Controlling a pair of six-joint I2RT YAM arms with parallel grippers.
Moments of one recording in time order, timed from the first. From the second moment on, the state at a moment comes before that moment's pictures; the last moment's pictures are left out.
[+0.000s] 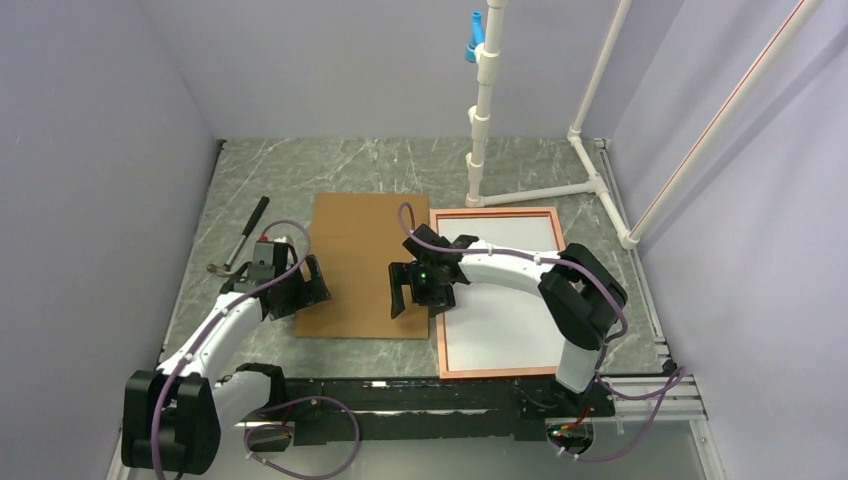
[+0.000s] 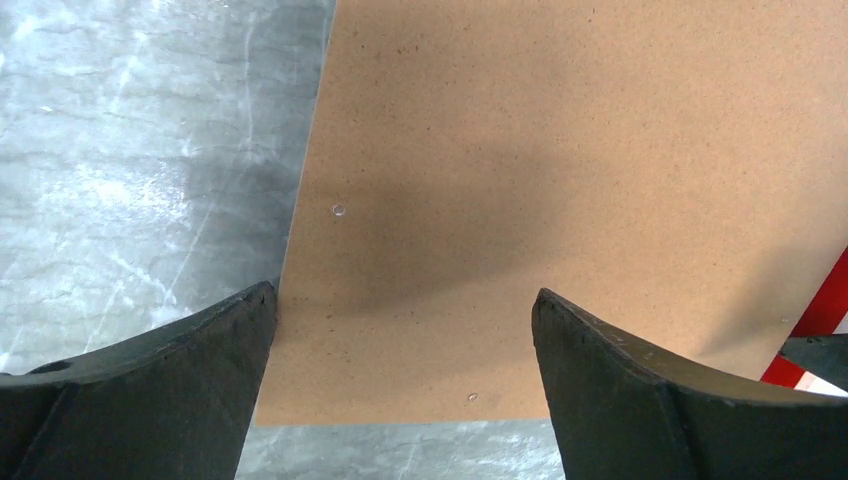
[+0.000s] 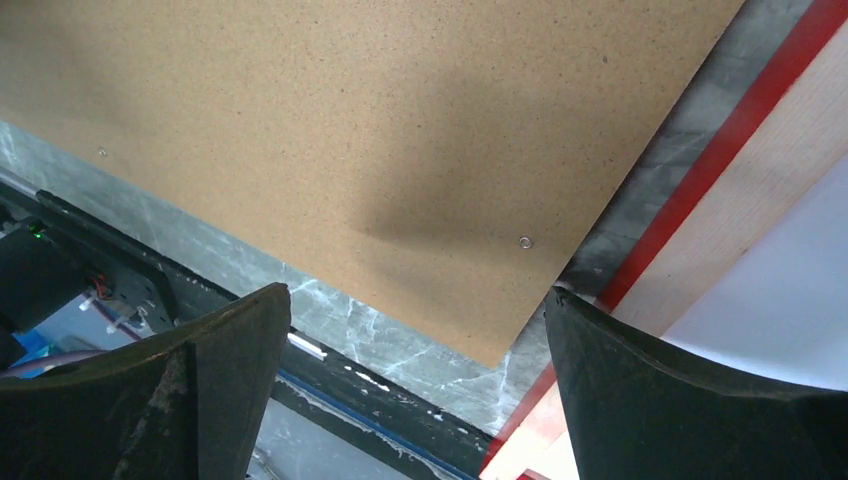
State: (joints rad) left arm -0.11 1.05 0.52 -0.50 0.10 -0.48; right arm 0.87 1.78 1.12 -0.49 -0.25 0.75
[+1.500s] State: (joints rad) left arm -0.02 1.46 0.79 -0.46 0.18 -0.41; right arm 0.82 1.95 1.32 -0.51 -0.05 0.73
